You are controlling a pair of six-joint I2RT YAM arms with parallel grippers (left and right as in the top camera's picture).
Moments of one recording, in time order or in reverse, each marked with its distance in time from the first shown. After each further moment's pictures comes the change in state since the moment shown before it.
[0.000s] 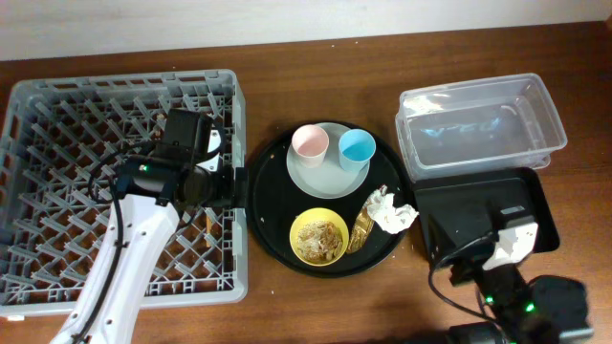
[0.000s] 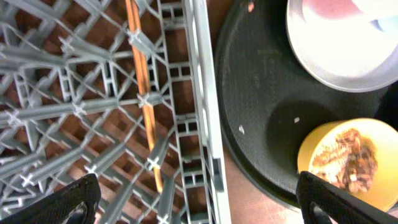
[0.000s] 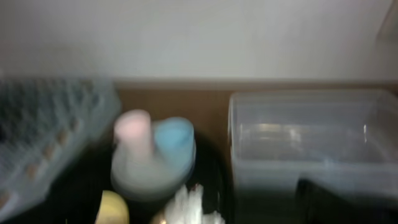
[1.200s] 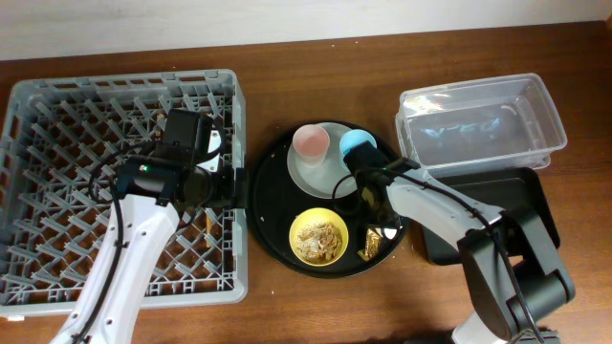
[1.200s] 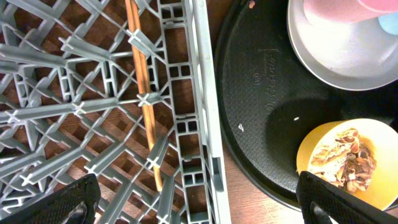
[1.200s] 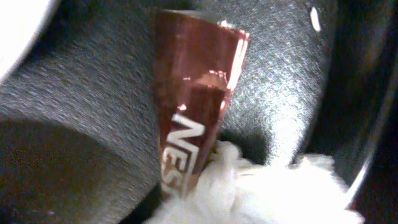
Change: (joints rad) left arm 0.000 0.001 0.000 -0.002 0.001 0.000; right arm 0.382 1.521 0.348 -0.140 0.264 0.497
